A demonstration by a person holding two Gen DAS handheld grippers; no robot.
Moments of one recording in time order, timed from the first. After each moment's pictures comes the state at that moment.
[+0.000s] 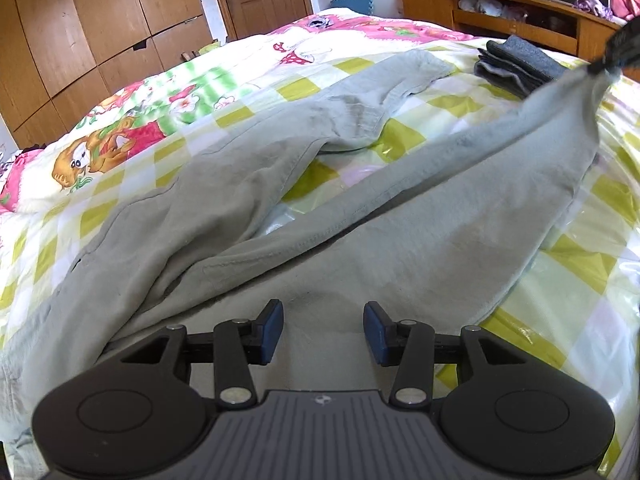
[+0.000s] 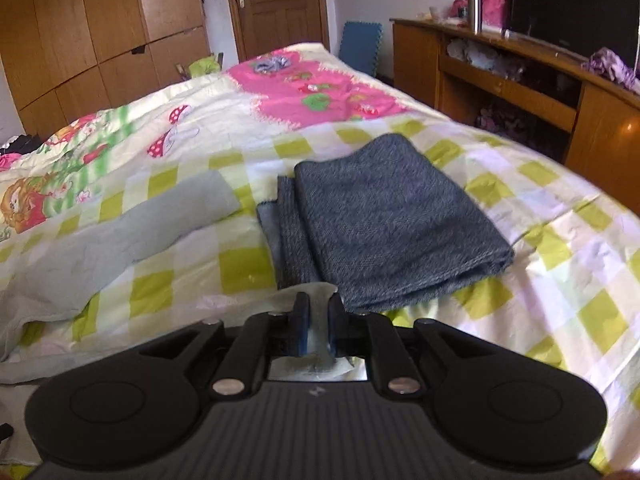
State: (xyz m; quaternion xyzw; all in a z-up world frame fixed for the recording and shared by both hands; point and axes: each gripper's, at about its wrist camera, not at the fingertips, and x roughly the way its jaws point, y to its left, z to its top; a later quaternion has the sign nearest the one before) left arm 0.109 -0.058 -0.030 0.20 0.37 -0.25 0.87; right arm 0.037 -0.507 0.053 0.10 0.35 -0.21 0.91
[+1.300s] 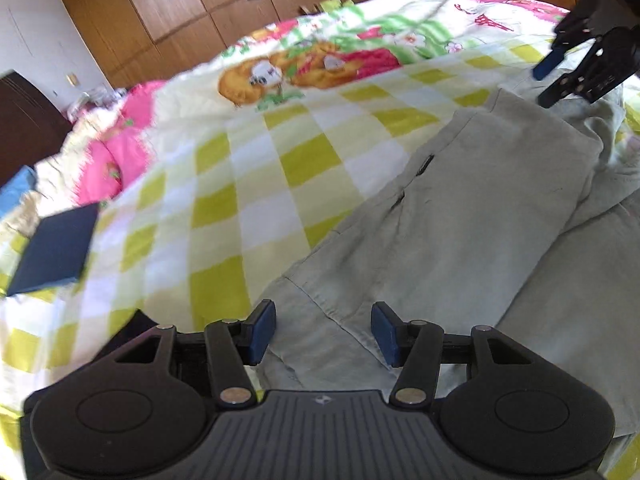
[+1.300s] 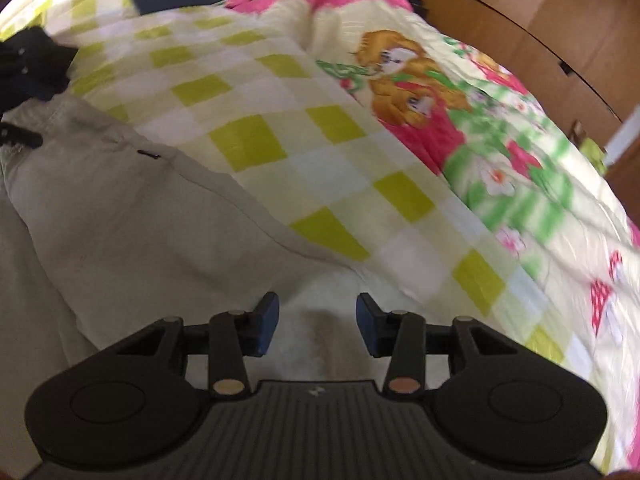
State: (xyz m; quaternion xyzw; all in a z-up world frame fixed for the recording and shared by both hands) left arm 0.222 0.186 -0.016 0.21 0.40 -0.12 0.88; right arm 0.297 -0.113 -0.005 -0.32 0.39 0.30 0.81
